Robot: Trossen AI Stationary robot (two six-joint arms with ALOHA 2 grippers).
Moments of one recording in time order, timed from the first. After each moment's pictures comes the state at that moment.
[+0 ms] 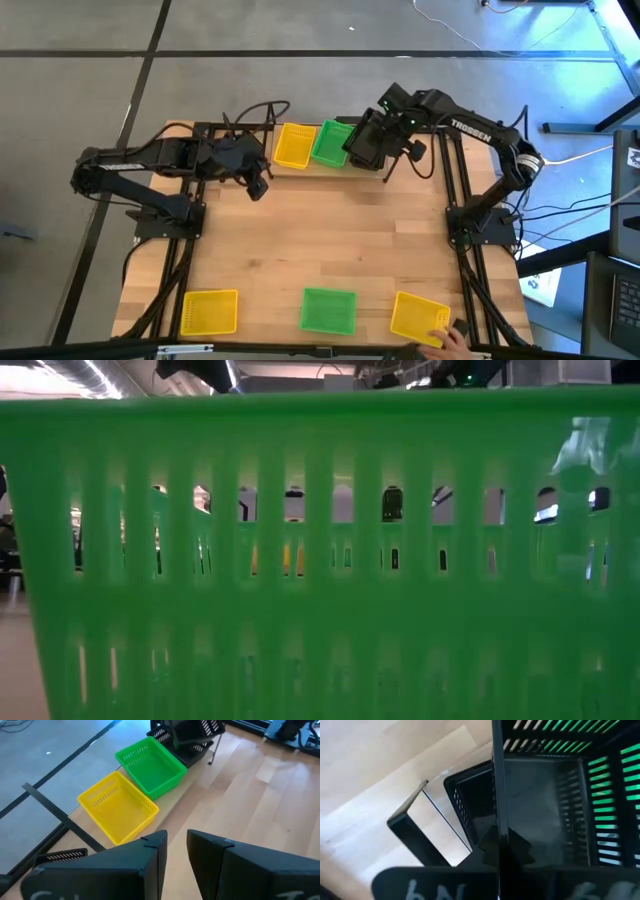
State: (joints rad) left arm 0.01 1.10 1.28 -0.85 -0.48 -0.39; right arm -0.67 1.59 1.43 -1.10 -0.15 -1.66
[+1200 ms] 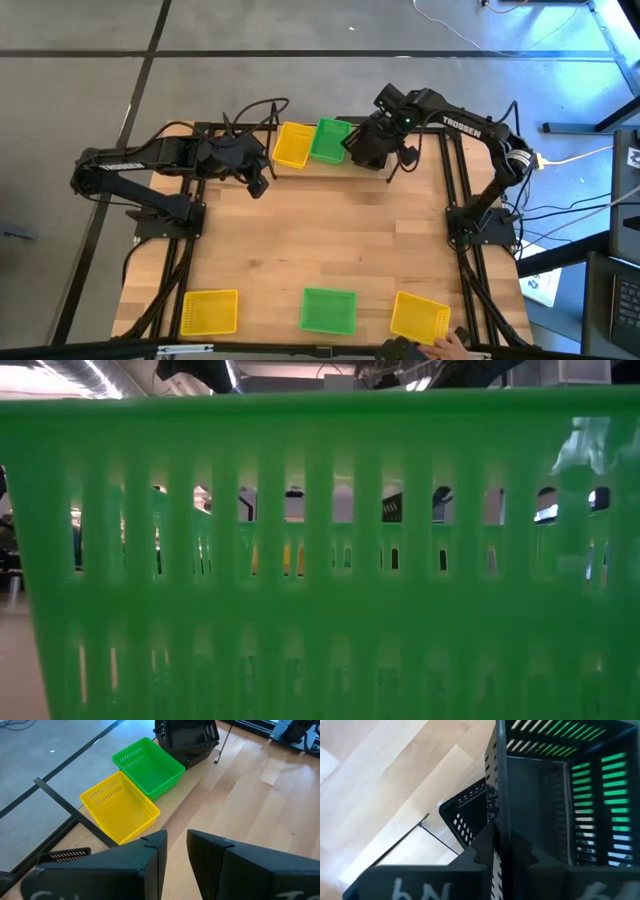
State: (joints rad) left arm 0.03 1.10 1.28 -0.85 -0.48 -0.39; right arm -0.70 1.66 1.43 -1.10 -0.24 -1.41
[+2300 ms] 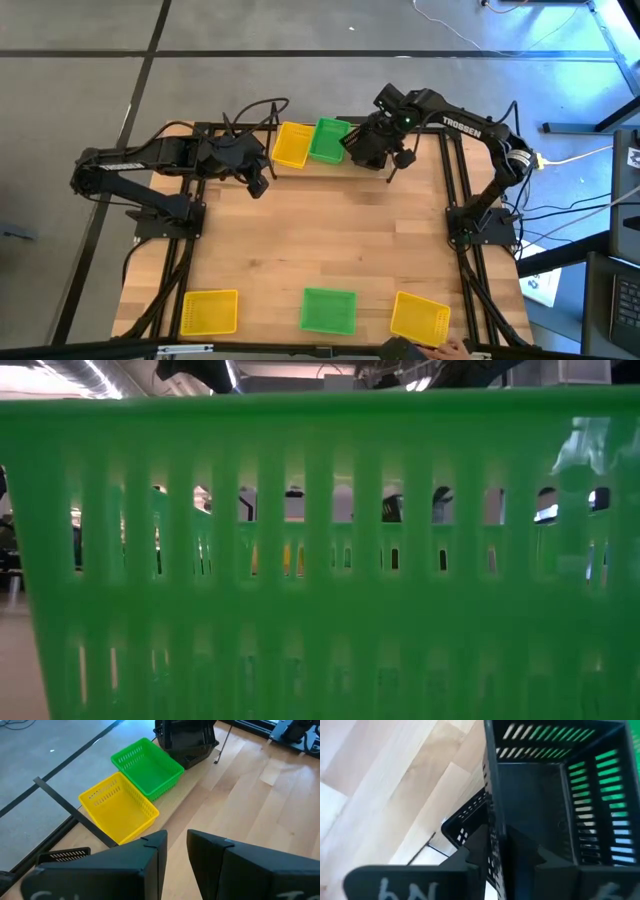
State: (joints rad) left arm 0.03 1.10 1.28 -0.85 -0.48 -0.39; right arm -0.70 1.66 1.43 -1.08 -0.28 -1.23
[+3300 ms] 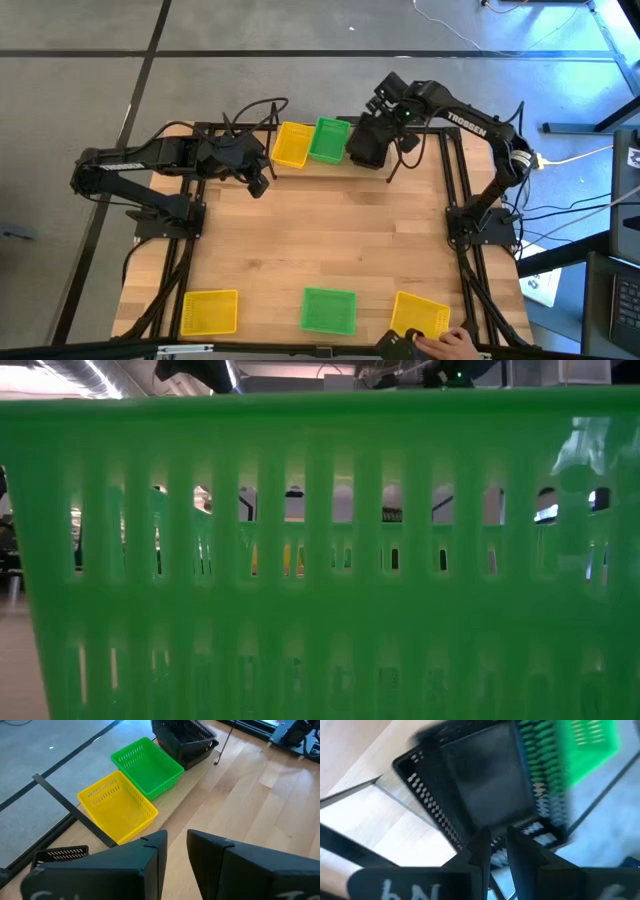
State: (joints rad) left arm 0.03 1.10 1.28 -0.85 -0.48 -0.42; right arm -0.68 1.66 1.57 -1.09 -0.03 -1.46
